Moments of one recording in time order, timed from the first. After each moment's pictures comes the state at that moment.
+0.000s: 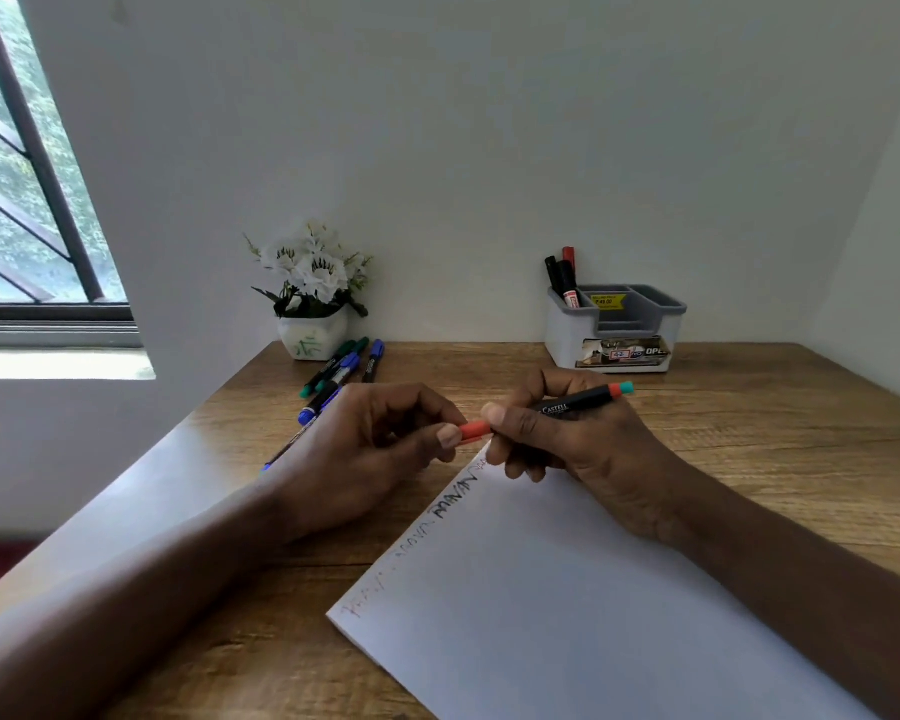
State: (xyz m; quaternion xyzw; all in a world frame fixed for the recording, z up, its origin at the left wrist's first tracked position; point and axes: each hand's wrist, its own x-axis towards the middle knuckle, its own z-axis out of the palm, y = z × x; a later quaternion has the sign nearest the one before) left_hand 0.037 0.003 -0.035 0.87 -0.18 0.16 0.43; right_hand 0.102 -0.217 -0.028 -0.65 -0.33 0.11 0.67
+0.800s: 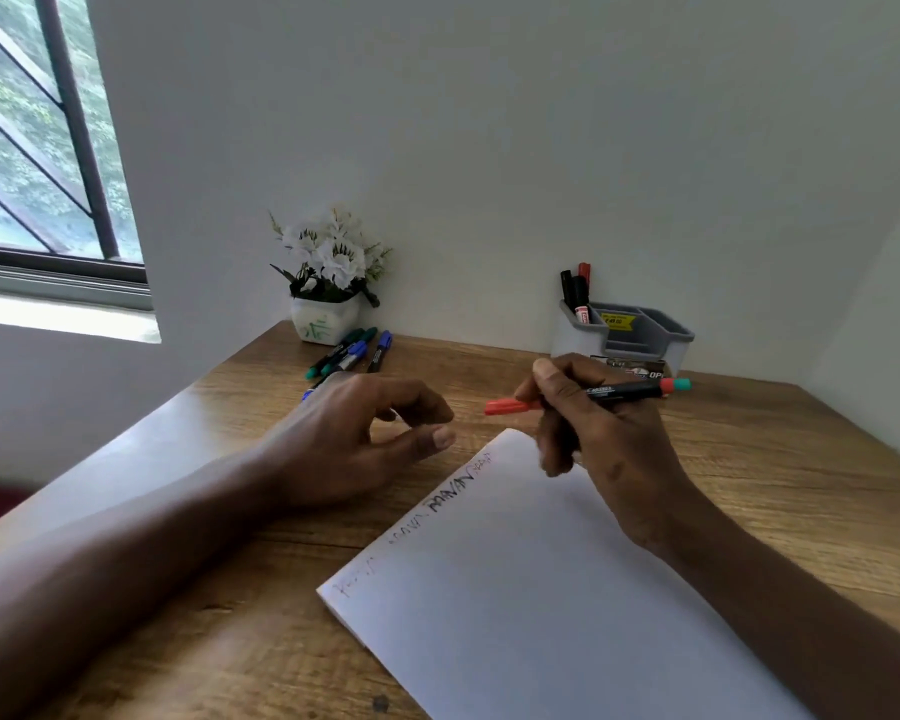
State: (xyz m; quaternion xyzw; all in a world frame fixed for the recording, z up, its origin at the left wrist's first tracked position) left_hand 0.037 0.016 -0.032 0.93 -0.16 0.21 0.25; right_hand 0.103 -0.219 -0.023 -0.68 -0.34 -0.03 0.65
